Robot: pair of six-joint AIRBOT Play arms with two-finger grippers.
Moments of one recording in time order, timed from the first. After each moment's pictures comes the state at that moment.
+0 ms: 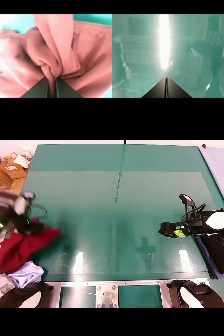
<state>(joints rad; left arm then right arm) -0.12 -1.05 1.03 1.86 -1.49 -1.73 0.02 -0.83 0.71 -1.23 1.19 1.64</state>
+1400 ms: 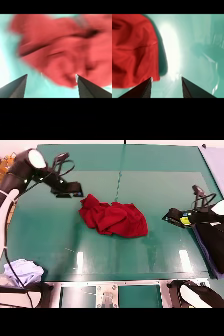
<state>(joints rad) -0.15 -1.54 1.55 1.21 -1.32 -1.54 -0.15 -1.03 0.82 -1.16 1.09 1.61</state>
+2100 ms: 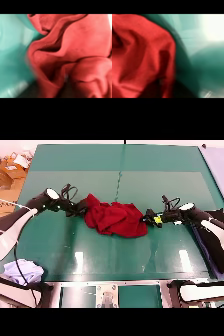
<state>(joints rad) -0.15 -1.66 1.16 0.85 -0.84 -1.46 -0.08 -1.54 0.86 -0.64 0.95 1.25</state>
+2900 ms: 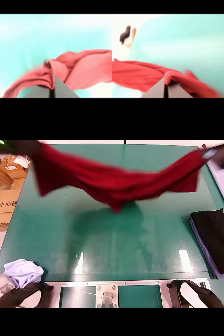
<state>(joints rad) -0.05 -1.09 1.72 1.21 -1.17 -1.47 -0.37 -0.89 1.37 -0.59 1.14 1.23</state>
